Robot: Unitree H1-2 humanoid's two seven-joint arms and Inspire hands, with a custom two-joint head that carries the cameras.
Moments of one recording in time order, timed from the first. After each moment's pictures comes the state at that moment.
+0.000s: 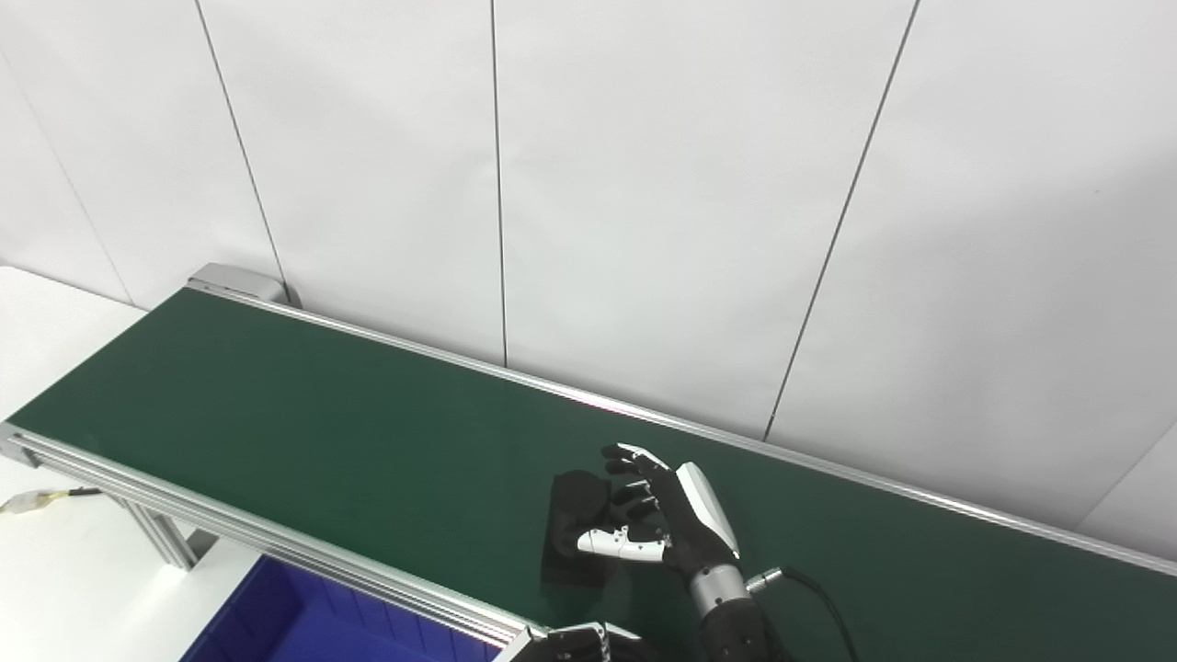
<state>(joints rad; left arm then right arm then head) 0.20 0.09 -0.24 0.11 -0.17 -0.37 -0.39 -0.46 0.10 0.37 0.56 -0.46 0.00 -0.07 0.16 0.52</state>
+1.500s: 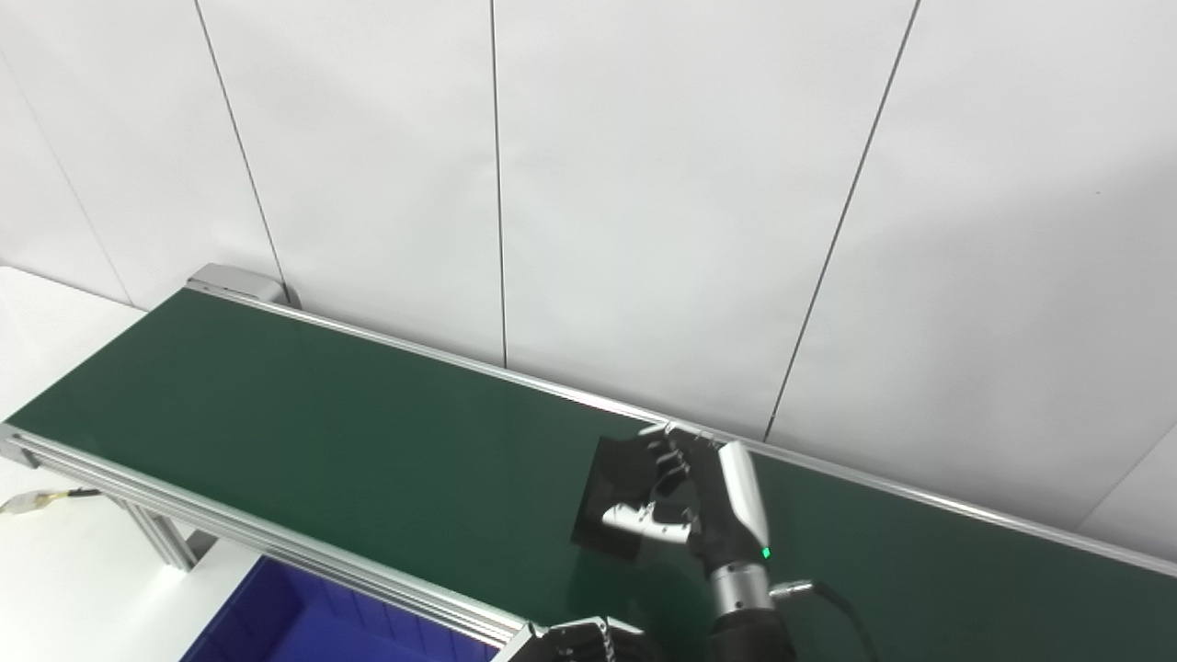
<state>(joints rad) 0.20 0.08 -0.24 0.10 -0.19 -0.40 -0.39 -0.38 0.11 0.33 0.36 -0.46 -0.11 -0.24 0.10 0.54</state>
